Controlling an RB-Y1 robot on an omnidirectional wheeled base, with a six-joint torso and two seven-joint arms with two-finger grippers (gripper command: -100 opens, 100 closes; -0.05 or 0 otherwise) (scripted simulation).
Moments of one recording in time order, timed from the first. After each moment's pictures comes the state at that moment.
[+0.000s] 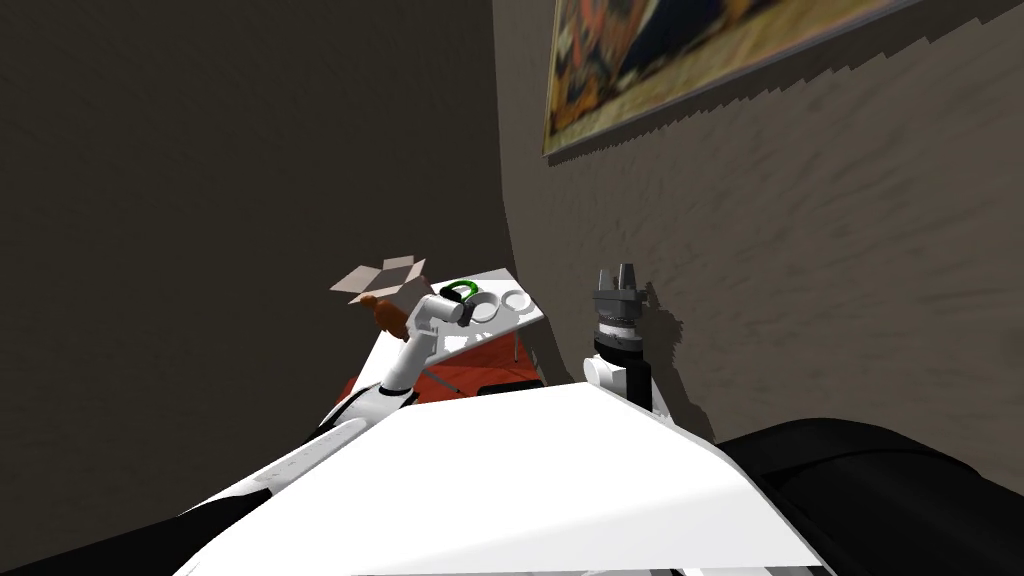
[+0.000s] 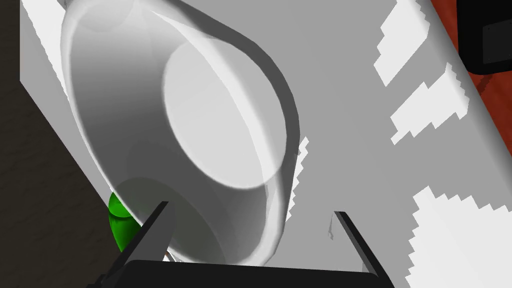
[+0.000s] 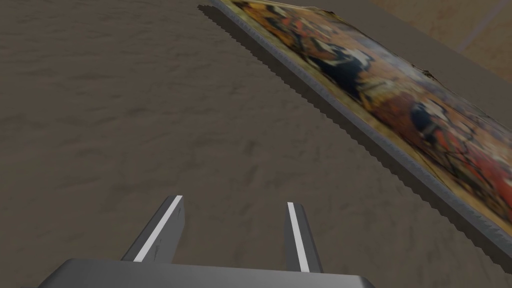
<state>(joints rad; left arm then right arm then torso) -0.38 0.33 -0.22 -1.77 0.29 1.48 0.03 0.53 -0.04 -0.05 -2.35 -0.08 -0.55 -0.06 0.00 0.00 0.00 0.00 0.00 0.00</state>
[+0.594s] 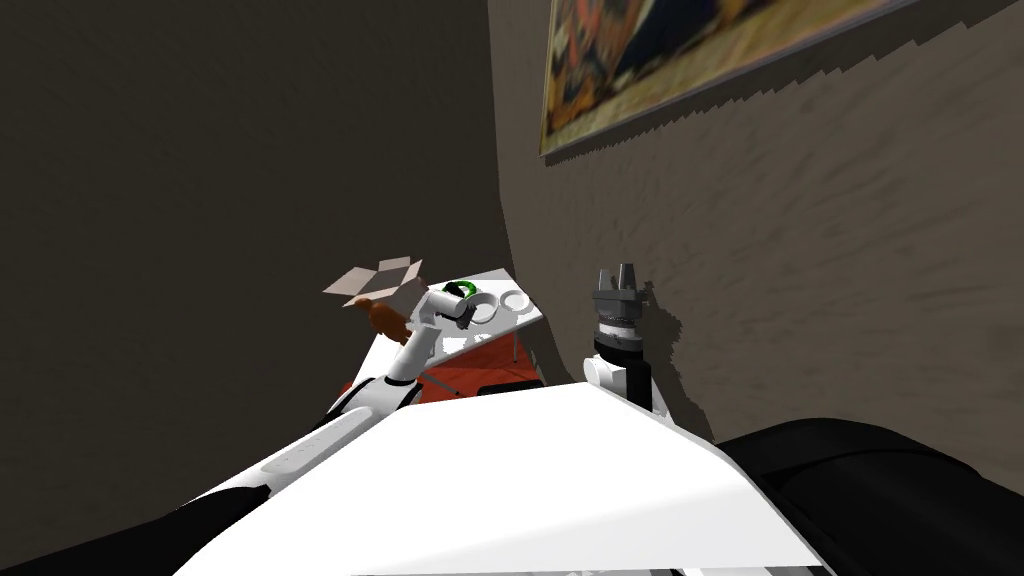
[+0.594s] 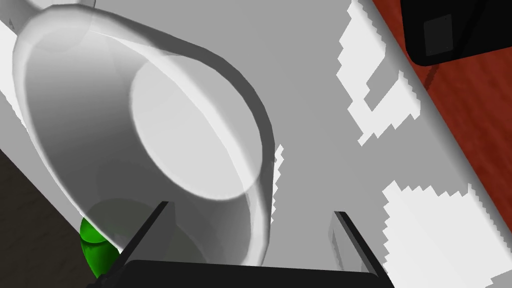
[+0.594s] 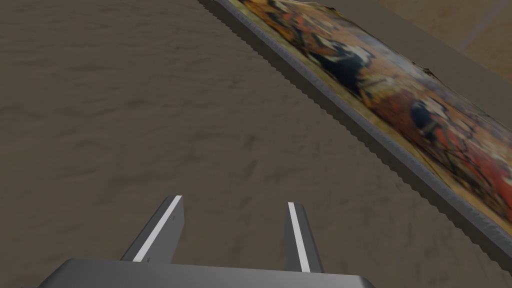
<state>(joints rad) -0.45 0.32 -0.23 -1.72 0.30 1.64 0.02 0.53 -0.04 -0.05 -2.35 -0.08 -0.55 -0.06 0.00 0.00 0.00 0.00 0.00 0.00</state>
